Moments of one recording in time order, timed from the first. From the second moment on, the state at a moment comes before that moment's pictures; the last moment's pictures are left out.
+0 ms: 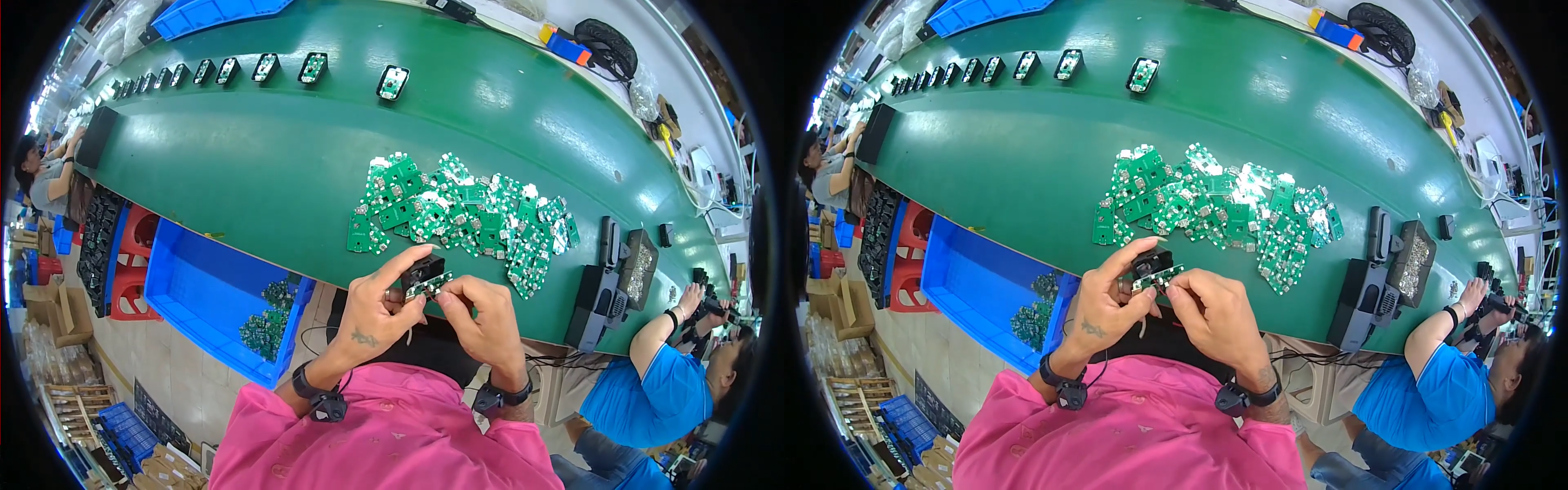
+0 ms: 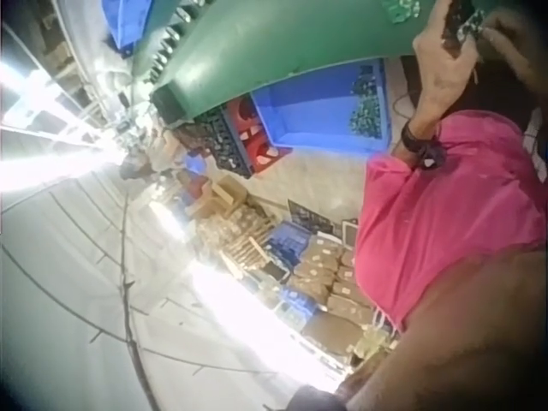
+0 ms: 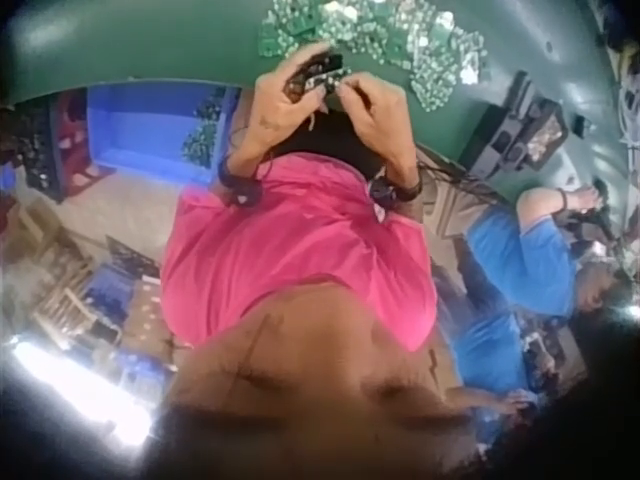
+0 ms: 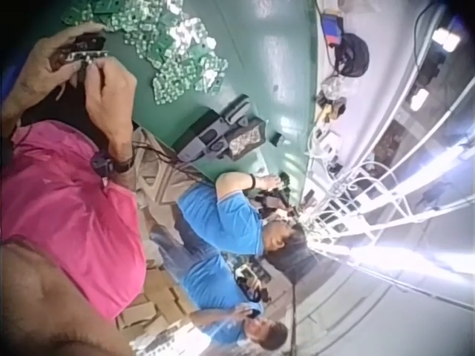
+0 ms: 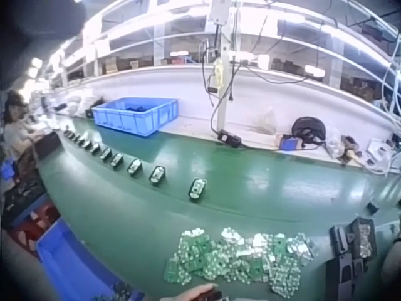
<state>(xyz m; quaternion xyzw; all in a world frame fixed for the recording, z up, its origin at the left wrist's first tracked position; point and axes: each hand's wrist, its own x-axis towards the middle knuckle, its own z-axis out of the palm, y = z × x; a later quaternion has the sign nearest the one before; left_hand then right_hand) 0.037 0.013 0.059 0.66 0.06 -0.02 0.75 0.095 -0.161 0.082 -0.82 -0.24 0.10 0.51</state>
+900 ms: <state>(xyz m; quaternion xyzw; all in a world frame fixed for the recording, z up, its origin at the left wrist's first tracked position) 0.040 0.015 0.075 0.78 0.01 -0.04 0.63 0.095 -0.166 0.081 -0.84 -0.31 0.11 0.43</state>
